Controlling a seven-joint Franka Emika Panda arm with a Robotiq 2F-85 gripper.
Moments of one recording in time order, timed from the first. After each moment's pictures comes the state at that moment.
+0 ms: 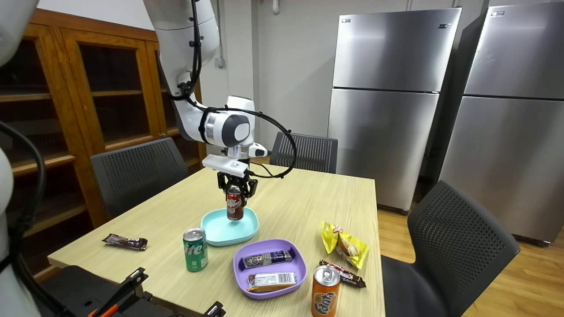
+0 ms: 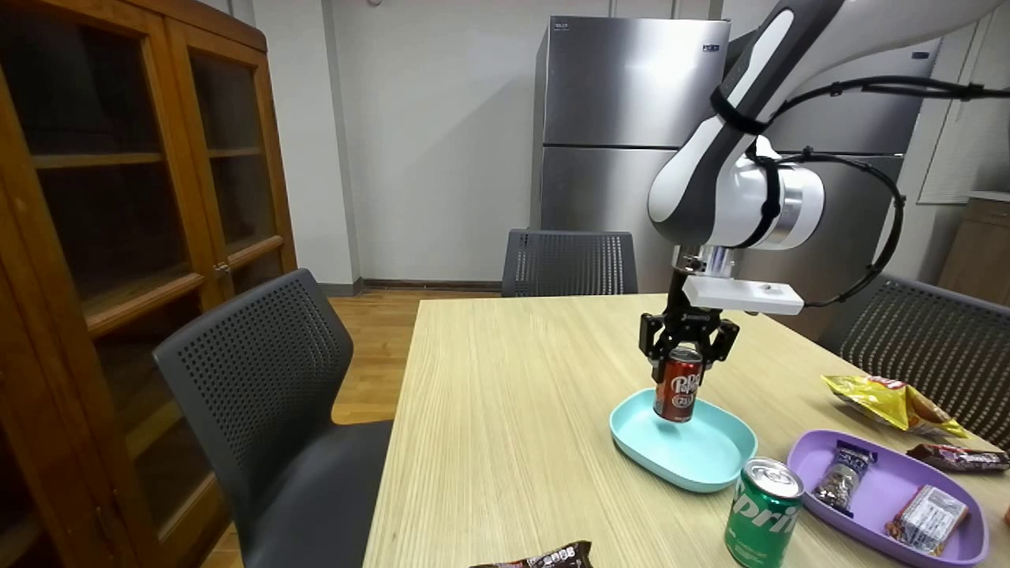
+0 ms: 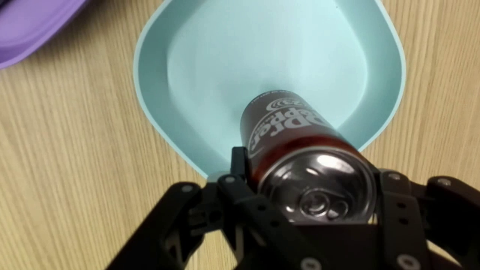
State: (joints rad) arm 0.04 0.57 0.07 -2.08 0.07 2.63 -0.05
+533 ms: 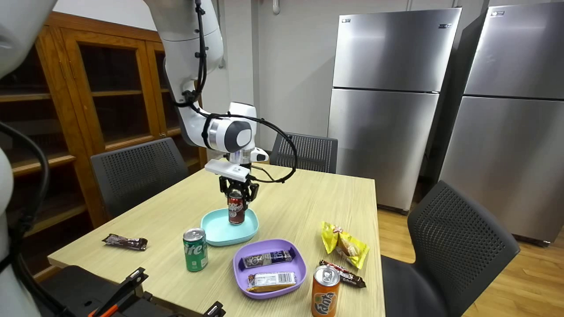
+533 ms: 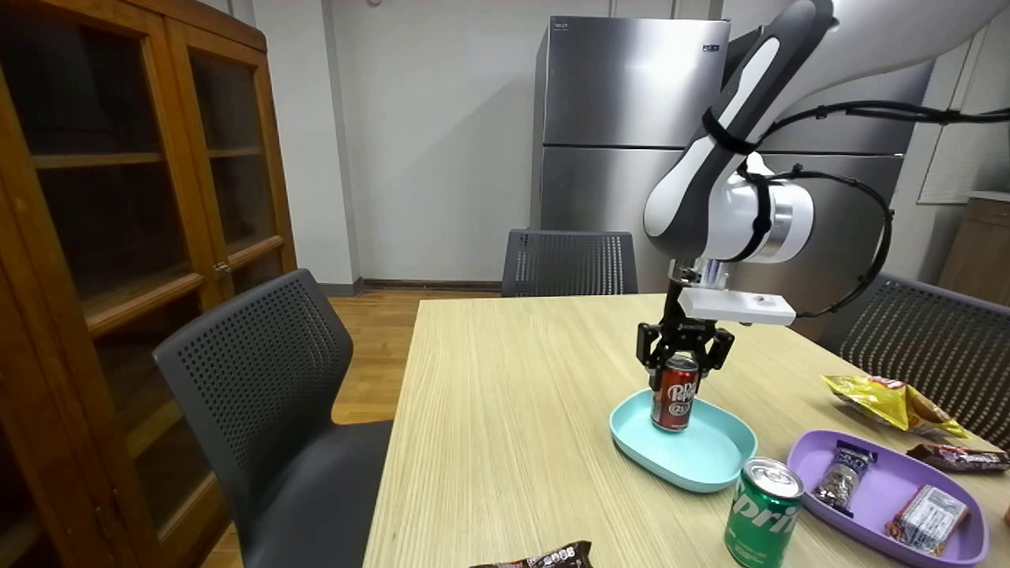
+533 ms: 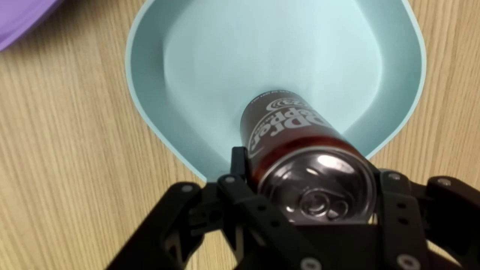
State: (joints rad) arm 0.04 0.63 0.07 -2.03 0.07 2.64 -0.05
